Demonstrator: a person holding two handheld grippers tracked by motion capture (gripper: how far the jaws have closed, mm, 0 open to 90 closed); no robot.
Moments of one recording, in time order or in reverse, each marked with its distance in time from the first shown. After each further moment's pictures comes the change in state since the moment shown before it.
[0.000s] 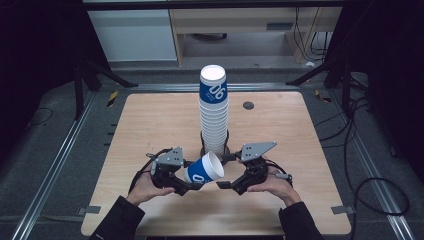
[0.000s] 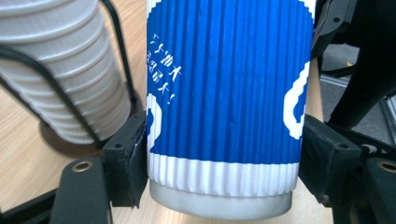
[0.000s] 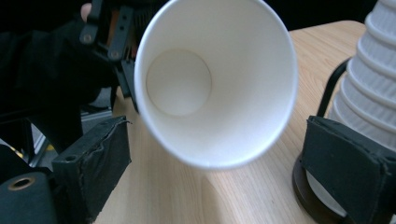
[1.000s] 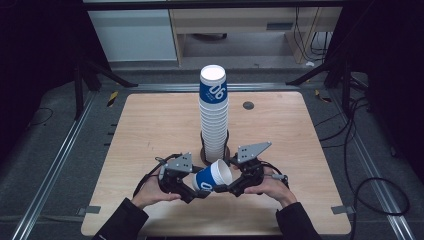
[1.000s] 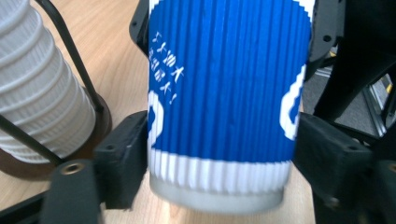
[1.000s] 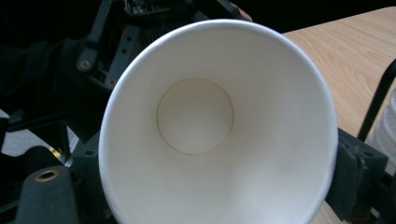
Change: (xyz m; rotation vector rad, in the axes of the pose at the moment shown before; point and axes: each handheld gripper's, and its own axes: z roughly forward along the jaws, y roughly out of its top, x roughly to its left) left arm -0.011 0.005 0.012 0.040 -0.040 0.033; right arm 0.003 -0.002 0.010 0.020 0.096 0.047
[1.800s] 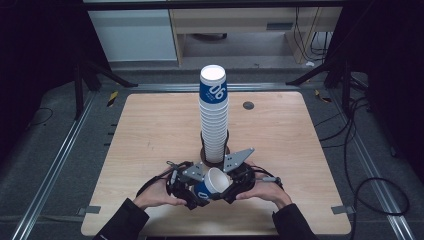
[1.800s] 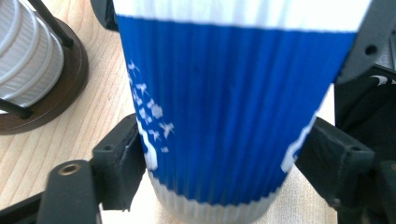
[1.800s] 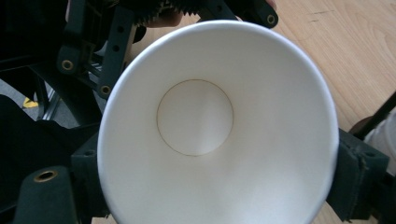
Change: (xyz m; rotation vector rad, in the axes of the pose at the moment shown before) left arm -0.003 -0.008 0.033 0.270 -0.015 0.033; right arm 0.006 -0.006 0.028 0.210 -0.037 -0.063
